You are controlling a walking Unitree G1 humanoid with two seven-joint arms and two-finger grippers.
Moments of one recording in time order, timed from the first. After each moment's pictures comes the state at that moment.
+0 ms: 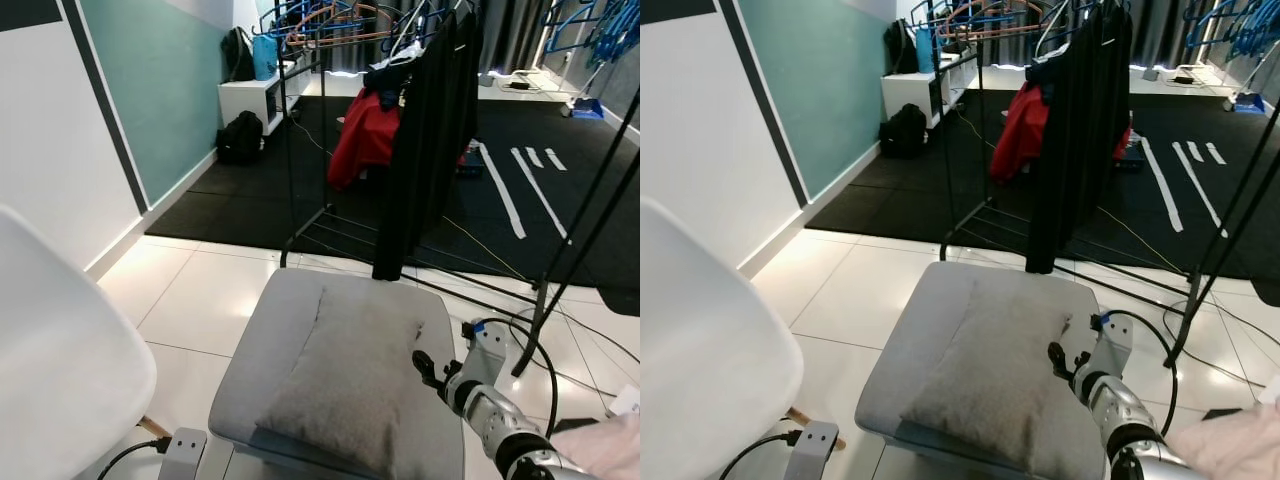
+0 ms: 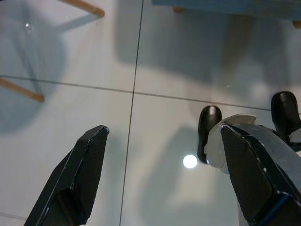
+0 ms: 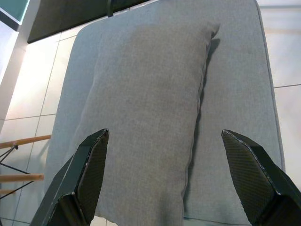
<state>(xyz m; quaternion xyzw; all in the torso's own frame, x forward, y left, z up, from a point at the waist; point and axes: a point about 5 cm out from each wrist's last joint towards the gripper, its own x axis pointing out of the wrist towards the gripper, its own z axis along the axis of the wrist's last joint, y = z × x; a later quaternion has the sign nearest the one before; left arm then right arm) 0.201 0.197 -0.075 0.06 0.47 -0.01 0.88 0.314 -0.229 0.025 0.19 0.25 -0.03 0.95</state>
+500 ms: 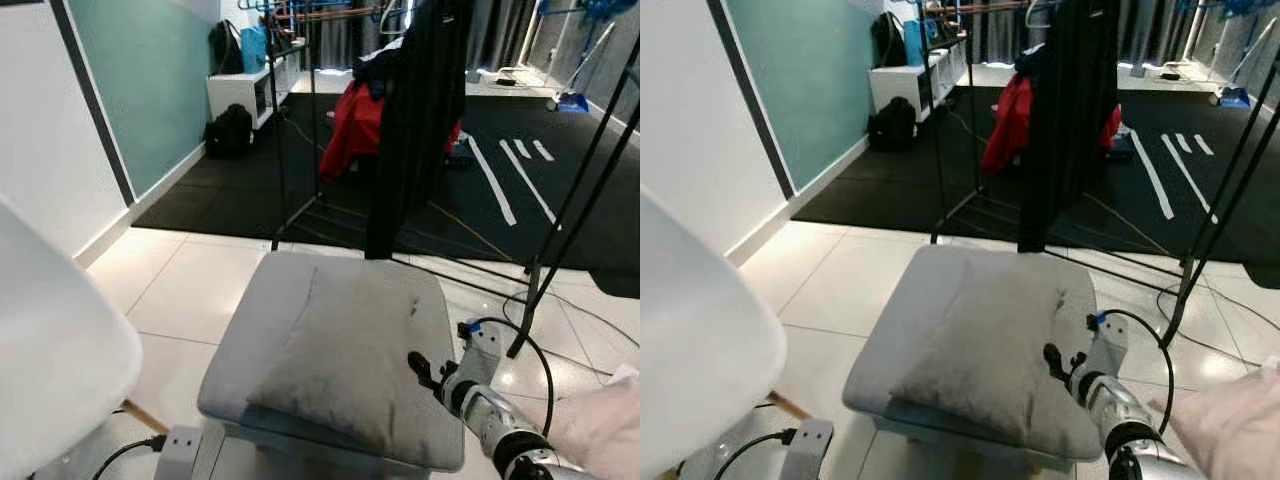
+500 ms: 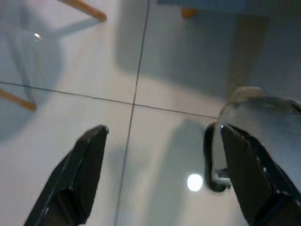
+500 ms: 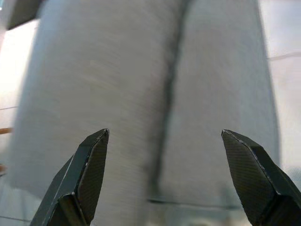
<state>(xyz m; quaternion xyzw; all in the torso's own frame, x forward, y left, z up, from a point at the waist) 0.203 0.199 -0.072 0.05 0.43 0.04 0.90 0.307 -0.232 0.017 0.19 0.28 -0.04 0.94</state>
